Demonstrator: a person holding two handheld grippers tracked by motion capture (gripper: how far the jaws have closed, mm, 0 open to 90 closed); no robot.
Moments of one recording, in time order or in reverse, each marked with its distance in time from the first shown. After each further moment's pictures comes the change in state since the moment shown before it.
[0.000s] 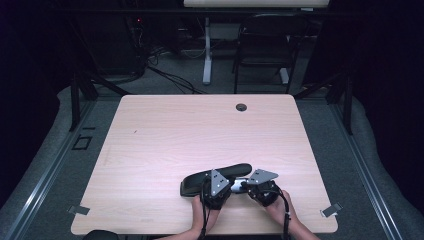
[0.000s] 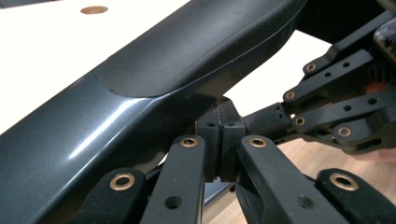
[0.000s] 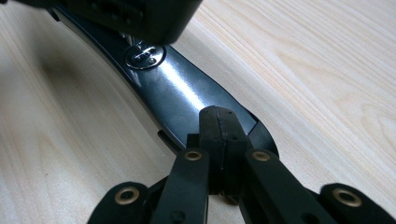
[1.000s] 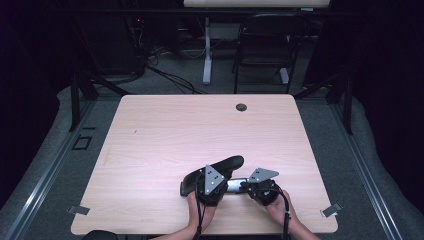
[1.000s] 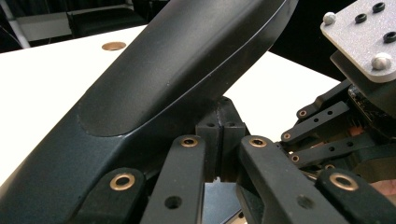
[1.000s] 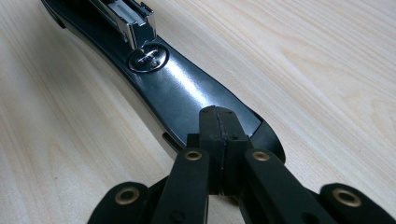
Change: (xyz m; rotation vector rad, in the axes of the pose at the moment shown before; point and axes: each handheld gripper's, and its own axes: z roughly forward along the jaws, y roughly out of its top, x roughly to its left) left arm 0.006 0.018 -0.018 -0.083 0.024 -0.002; right arm -0.002 0.001 0.001 -0.007 0.031 0.044
